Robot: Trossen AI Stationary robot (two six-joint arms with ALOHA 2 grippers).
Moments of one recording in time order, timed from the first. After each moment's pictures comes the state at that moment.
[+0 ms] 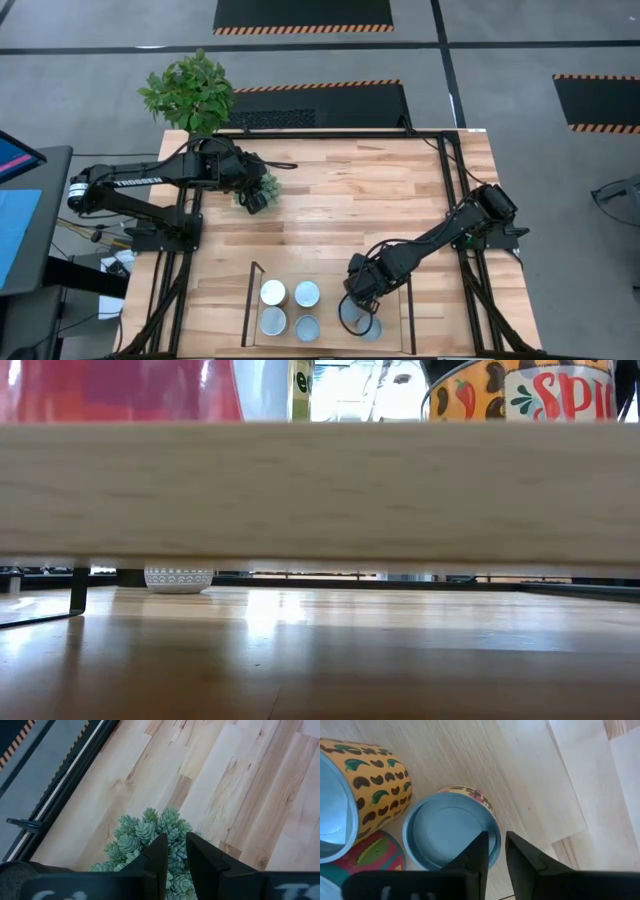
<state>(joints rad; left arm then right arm) 0.16 1.17 1.09 -0.93 -0.29 -0.23 0.49 1.87 1.45 -1.05 0.00 0.99</state>
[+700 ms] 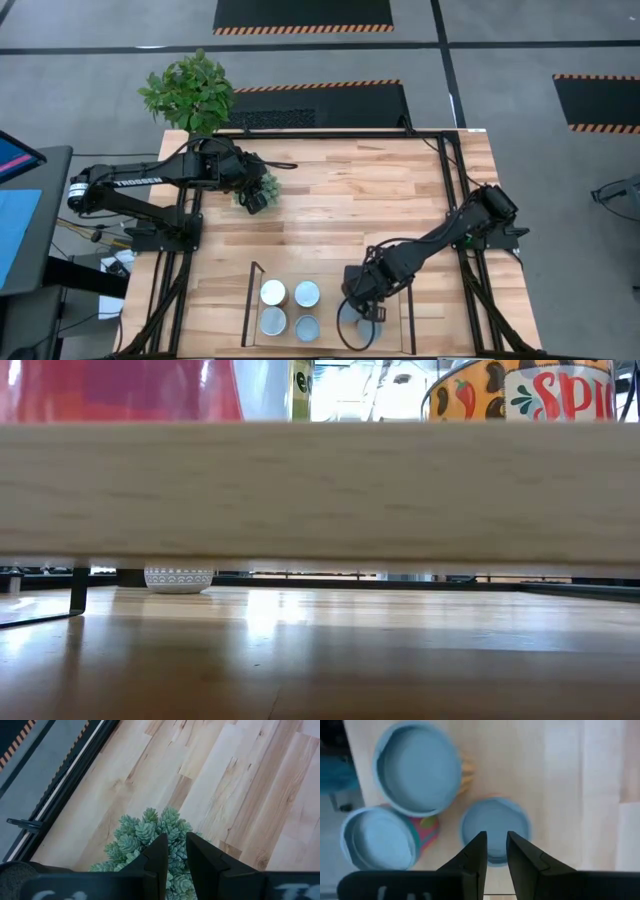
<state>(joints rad) 0.16 1.16 1.09 -0.93 -0.30 -0.23 0.50 1.87 1.59 -1.09 -0.01 0.65</state>
